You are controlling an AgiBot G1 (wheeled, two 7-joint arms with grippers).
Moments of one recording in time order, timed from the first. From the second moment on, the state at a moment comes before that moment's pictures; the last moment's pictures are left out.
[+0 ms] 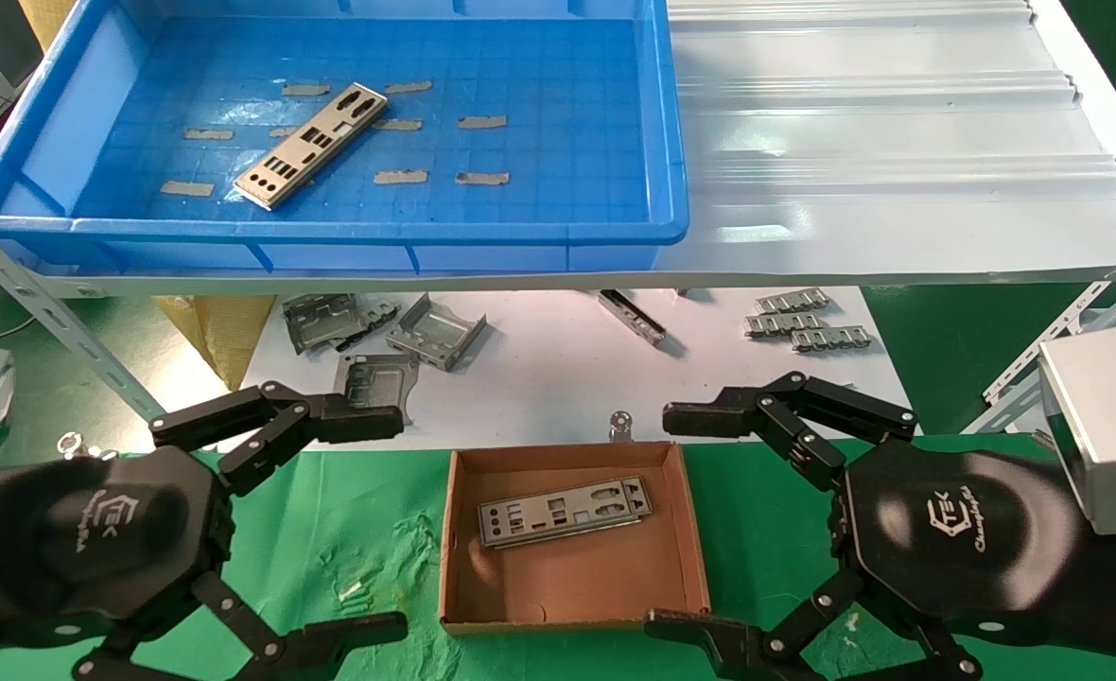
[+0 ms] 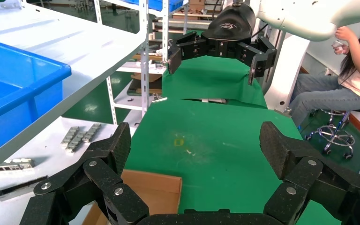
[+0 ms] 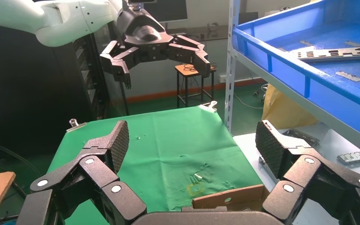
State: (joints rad) left arm -1.08 0.61 0.28 -1.28 0.73 1.50 -0.19; right arm 1.09 -0.59 -0.33 1.27 -0.69 -1.47 0.16
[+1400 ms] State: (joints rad) left arm -1.08 0.61 0.28 -1.28 0.73 1.50 -0.19; right arm 1.09 -0.59 -0.33 1.27 -0.69 -1.47 0.16
